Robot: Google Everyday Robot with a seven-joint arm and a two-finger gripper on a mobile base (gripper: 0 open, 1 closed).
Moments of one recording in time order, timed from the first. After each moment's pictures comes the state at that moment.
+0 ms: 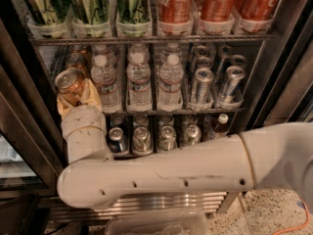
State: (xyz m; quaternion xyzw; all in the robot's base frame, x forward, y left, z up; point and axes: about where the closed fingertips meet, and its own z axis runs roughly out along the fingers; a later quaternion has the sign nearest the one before) arm 0.578 0.183 0.885 -0.19 0.62 -0.01 0.77
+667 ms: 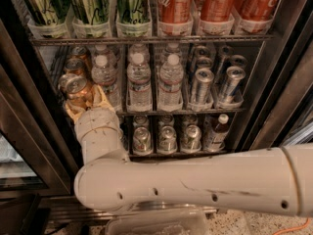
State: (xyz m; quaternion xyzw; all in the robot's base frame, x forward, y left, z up) arm 0.563 0.154 0.881 -0.20 0.65 0.01 0.73
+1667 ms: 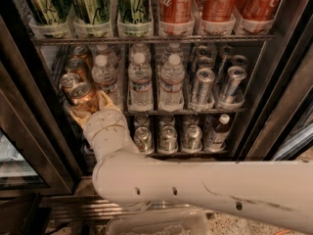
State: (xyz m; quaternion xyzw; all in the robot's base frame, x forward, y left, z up) arm 0.556 0.146 0.867 -0.24 0.68 0.05 0.69
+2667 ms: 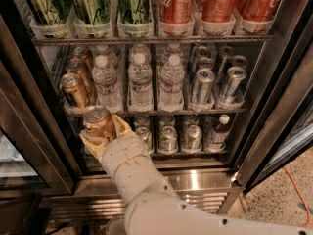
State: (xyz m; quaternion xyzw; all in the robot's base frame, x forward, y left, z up) arm 0.487 0.109 0.850 -0.22 0.69 0.12 0.68
